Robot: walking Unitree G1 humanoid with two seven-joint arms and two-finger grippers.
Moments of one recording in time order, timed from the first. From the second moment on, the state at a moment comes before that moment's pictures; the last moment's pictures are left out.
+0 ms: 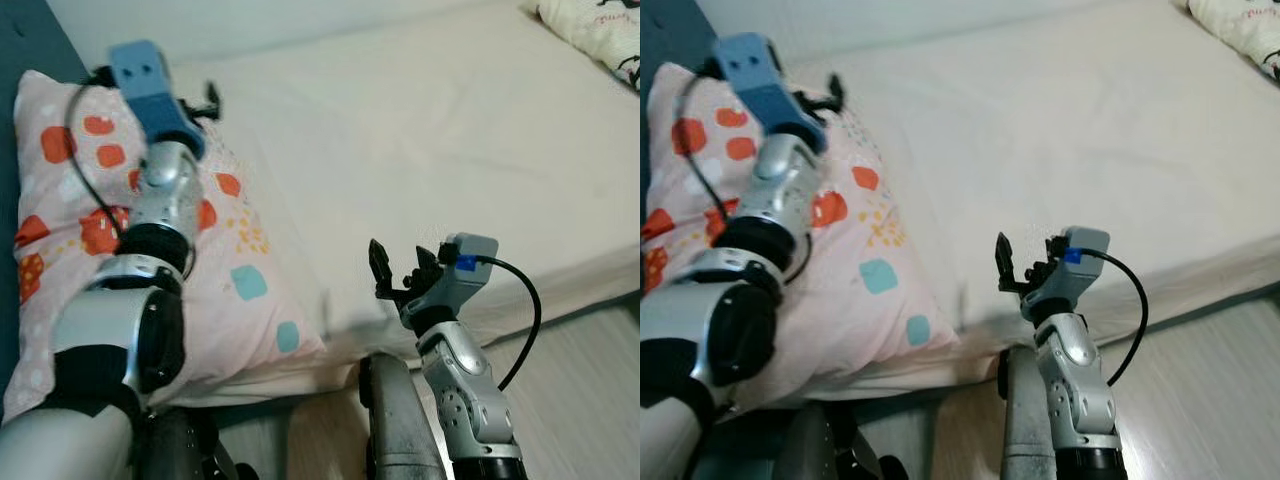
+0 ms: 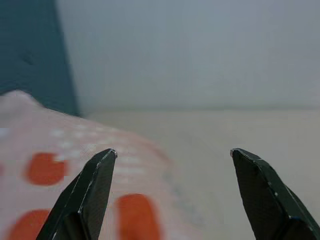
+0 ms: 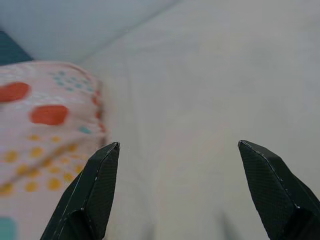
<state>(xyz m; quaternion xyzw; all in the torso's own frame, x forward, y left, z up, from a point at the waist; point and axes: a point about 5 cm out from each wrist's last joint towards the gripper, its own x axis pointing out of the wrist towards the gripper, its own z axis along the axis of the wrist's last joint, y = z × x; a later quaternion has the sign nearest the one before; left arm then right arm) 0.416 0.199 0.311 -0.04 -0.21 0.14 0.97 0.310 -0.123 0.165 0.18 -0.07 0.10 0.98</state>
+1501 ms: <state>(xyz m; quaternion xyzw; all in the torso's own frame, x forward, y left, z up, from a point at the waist) 0.374 0.306 0.252 0.18 -0.15 0.31 0.92 0.399 -0.085 0.197 0.41 0.00 0.33 0.85</state>
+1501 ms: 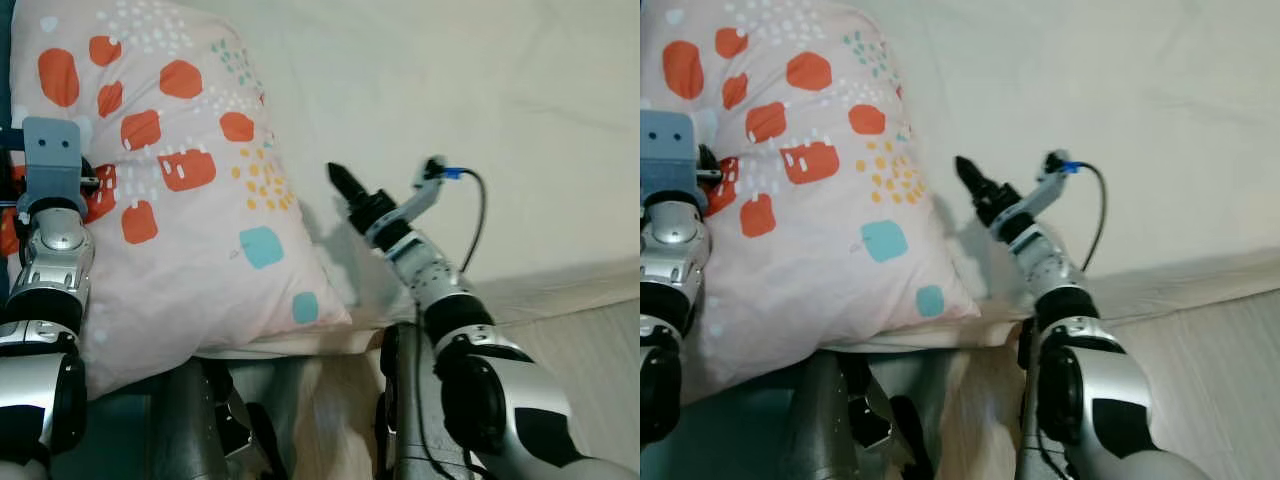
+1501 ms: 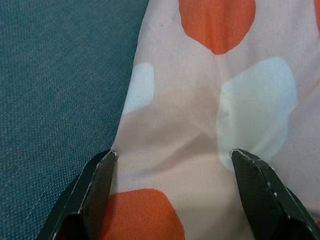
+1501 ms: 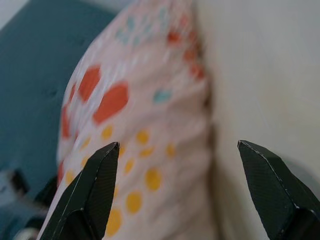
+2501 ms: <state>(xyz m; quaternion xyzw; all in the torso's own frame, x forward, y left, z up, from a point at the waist) 0.375 0.293 0.246 0.14 -0.14 0.29 0.94 0.401 -0.030 0.253 0.41 0.01 0.41 0.82</state>
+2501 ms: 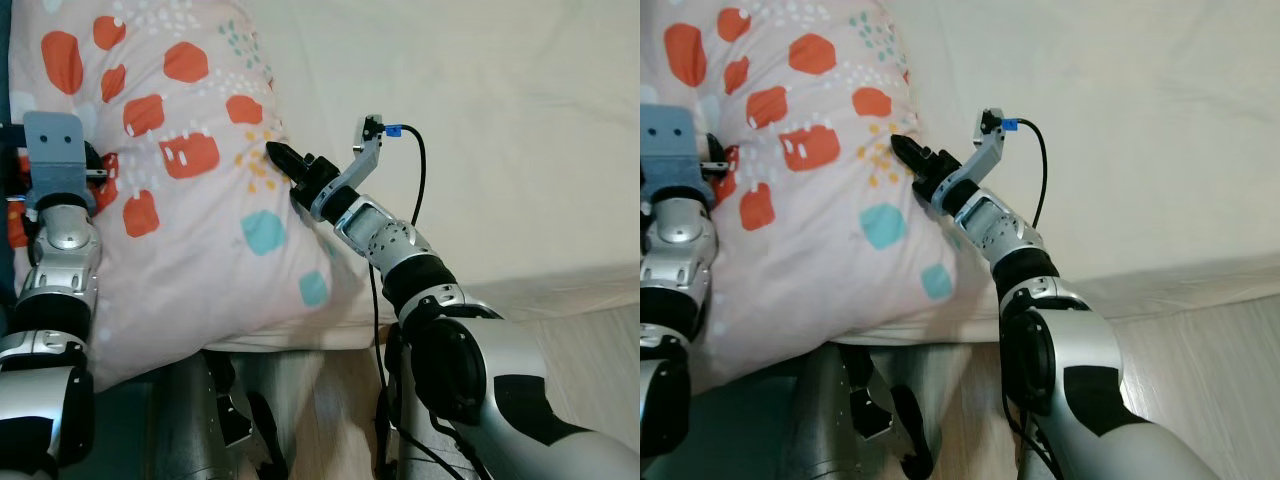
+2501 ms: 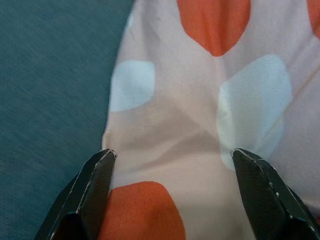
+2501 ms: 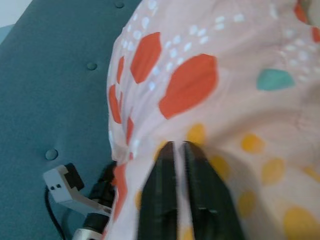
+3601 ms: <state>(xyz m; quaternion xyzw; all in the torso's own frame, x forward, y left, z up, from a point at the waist) 0.412 0.193 0.285 0.04 -0.19 0.16 0.97 0.392 -0.029 0.266 0.32 -0.10 0.25 0.91</state>
